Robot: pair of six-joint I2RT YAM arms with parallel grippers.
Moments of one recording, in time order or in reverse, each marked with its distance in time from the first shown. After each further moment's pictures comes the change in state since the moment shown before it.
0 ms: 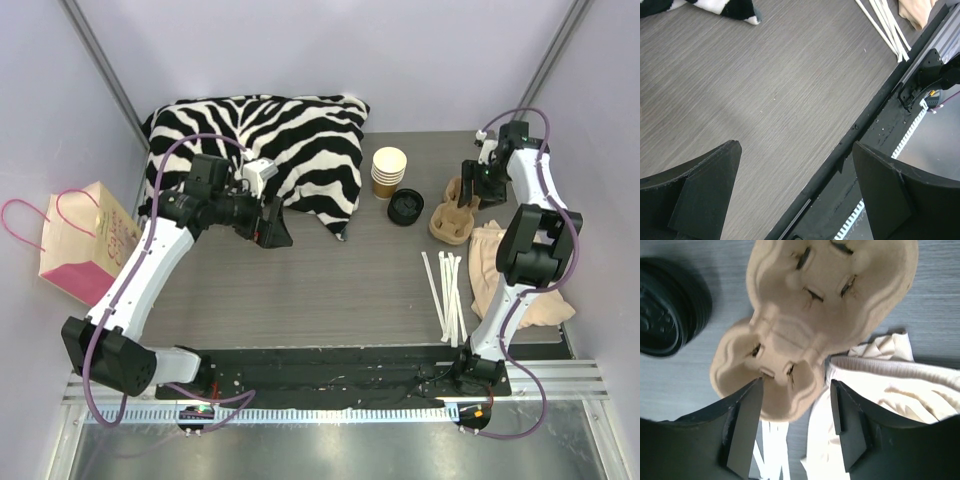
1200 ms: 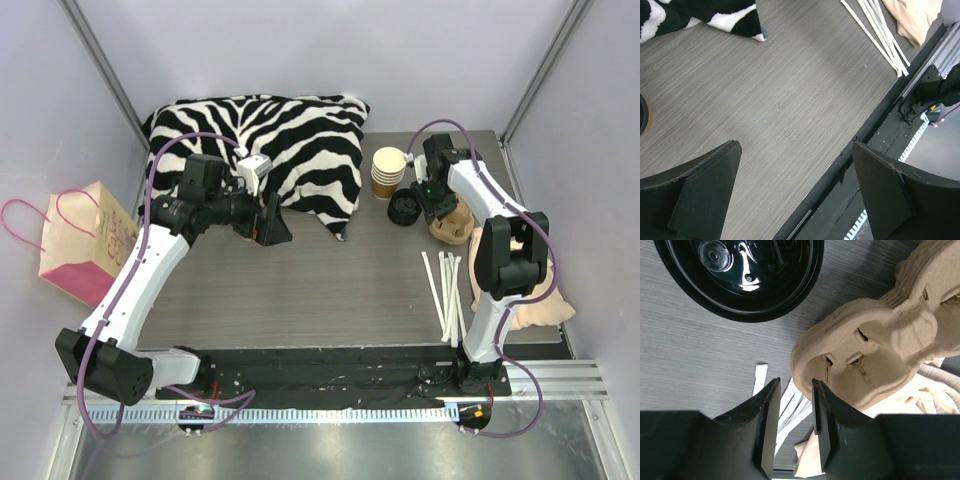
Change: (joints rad) left arm -0.005 -0.049 -0.014 0.058 -0.028 -0.043; right arm 0.364 -0.116 -0.189 0.024 0.279 -0.109
